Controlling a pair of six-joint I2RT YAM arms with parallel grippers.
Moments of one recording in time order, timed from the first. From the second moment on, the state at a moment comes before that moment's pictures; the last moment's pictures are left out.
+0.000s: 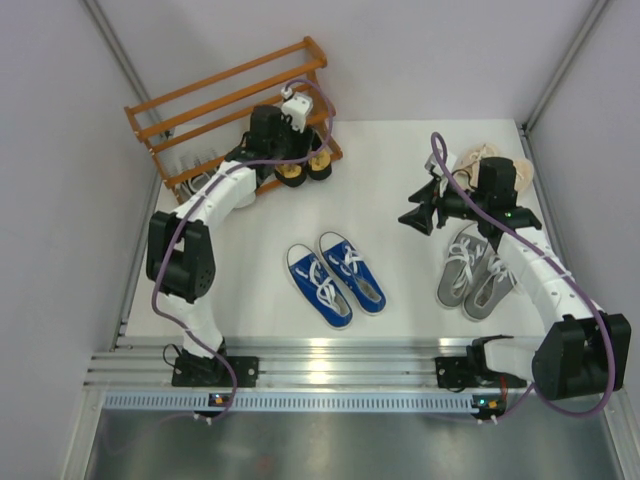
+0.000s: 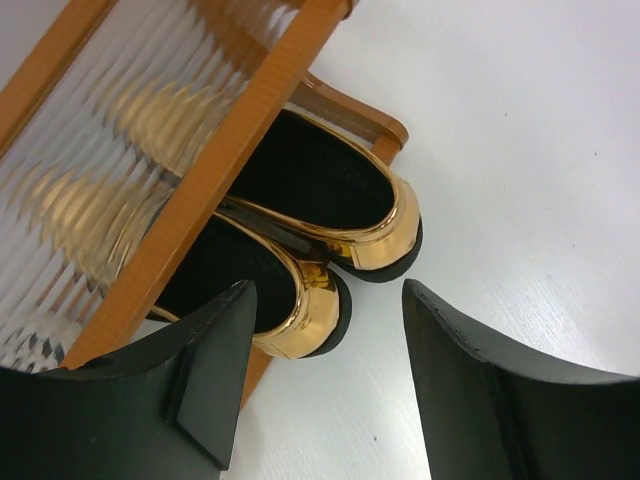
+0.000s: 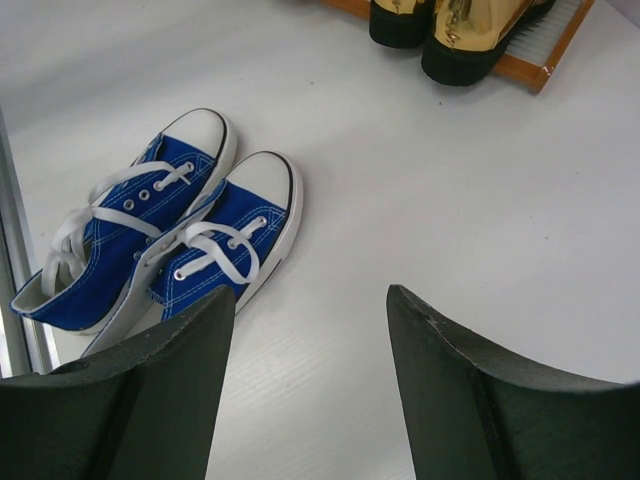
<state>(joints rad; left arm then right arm) -0.34 1.84 1.54 -0.11 0.08 0.14 0.13 1.21 0.94 -0.26 -0.91 -0.39</state>
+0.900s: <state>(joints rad) -0.33 2.01 1.65 -0.27 0.07 0.32 0.13 1.21 0.94 -0.26 -0.91 -0.39</state>
